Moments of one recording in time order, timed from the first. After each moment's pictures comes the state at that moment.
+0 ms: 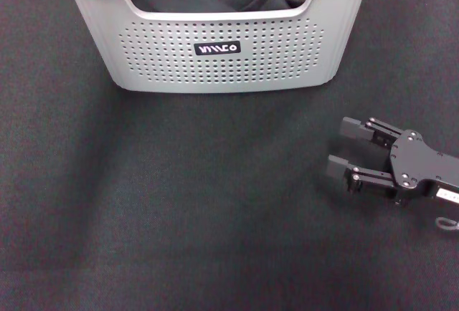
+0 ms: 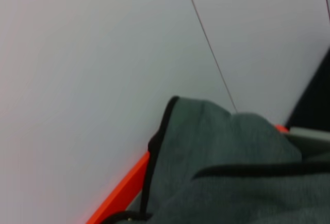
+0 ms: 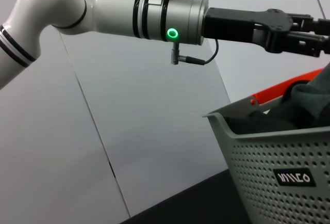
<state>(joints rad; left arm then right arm) -0.76 -2.09 1.40 1.37 2.57 0.92 -2.34 0.44 2.02 -1.16 -0.28 -1.30 -1.62 1.04</state>
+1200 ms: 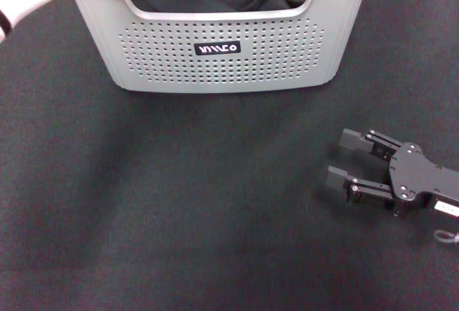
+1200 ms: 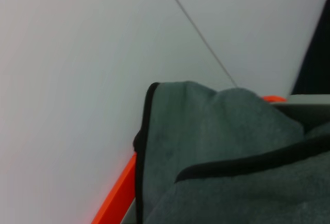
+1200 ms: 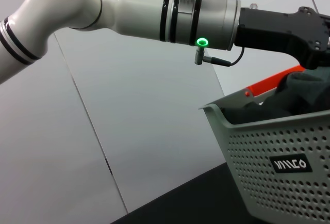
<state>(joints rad) -0.84 -2.10 1.58 1.17 2.75 0.71 -2.39 0.43 2.03 -1.15 -0.23 -1.30 -1.62 1.01</state>
